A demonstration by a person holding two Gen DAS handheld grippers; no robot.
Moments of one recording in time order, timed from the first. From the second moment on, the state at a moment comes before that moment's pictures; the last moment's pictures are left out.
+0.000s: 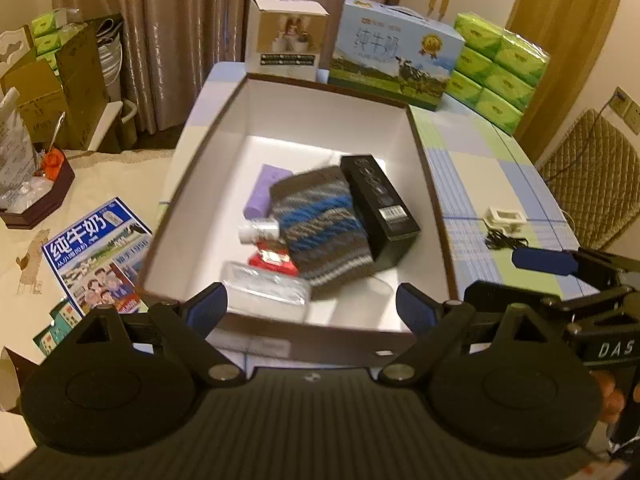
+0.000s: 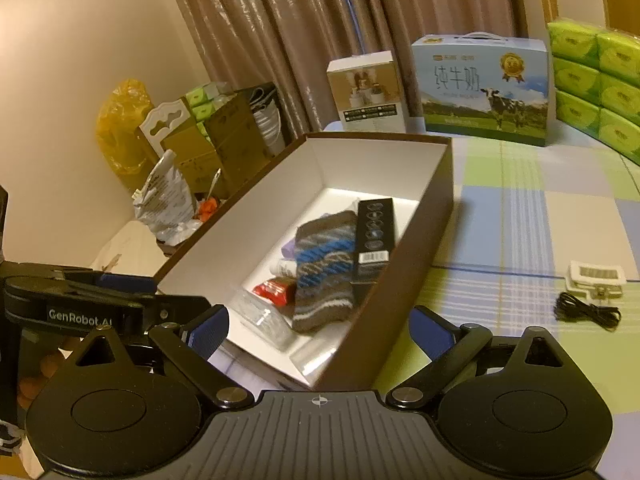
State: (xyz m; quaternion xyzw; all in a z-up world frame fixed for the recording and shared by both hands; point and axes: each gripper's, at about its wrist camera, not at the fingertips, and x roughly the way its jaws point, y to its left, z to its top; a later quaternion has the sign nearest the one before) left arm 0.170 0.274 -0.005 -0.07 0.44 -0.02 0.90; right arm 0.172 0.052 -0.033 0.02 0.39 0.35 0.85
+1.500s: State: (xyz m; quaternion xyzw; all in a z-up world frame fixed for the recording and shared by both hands) left arm 0.237 0.019 -0.052 -0.03 0.47 -0.10 0.88; right arm 0.241 -0.212 -0.074 0.08 0.43 0.16 0.88
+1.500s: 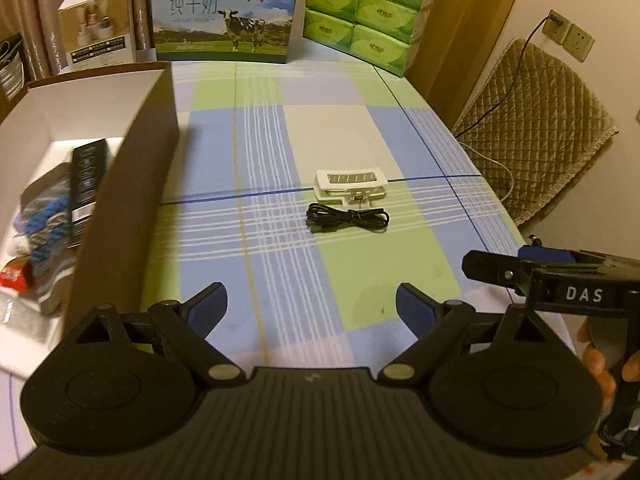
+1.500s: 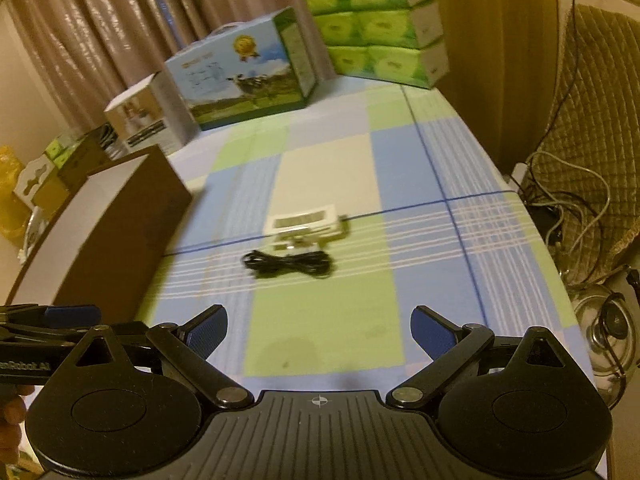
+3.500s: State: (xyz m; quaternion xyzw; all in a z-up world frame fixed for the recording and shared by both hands) left arm 0.360 -0.061 -0.173 0.12 0.43 -0.23 0.86; right arm 0.342 -0.272 -0.147 0.10 0.49 0.09 0.86
